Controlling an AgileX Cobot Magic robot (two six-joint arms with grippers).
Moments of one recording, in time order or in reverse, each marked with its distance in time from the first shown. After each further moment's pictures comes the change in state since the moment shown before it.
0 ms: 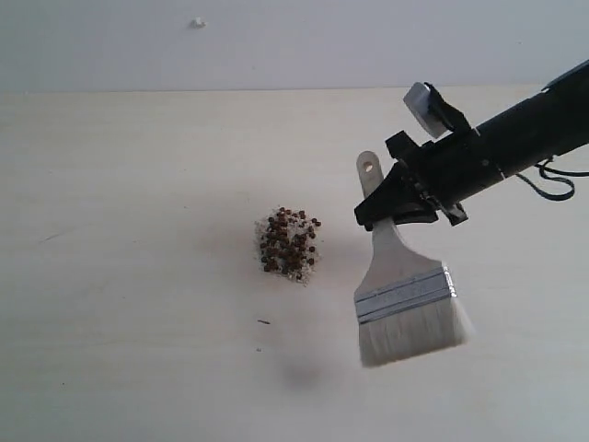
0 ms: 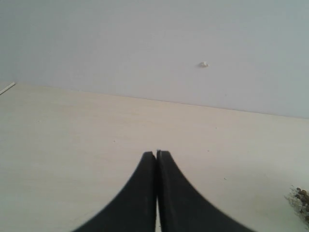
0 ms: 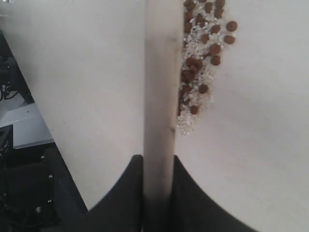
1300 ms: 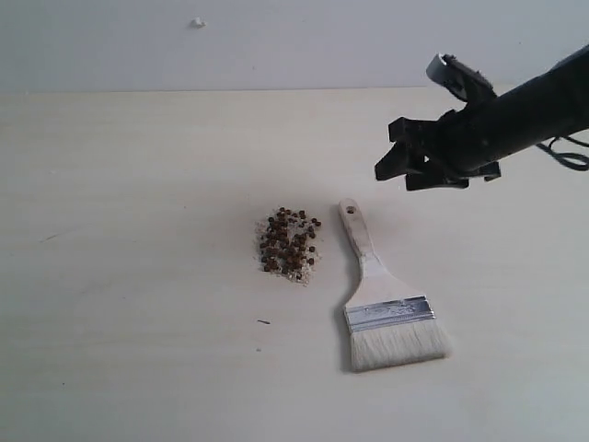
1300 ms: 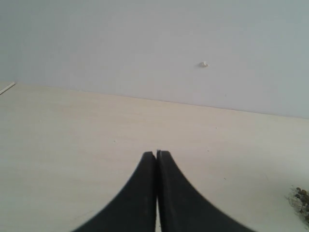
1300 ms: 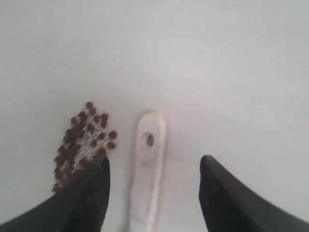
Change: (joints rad) left arm 0.000 0.000 0.000 0.000 0.000 0.000; right arm 0.004 -0.077 -0.007 -0.053 -0.436 0.040
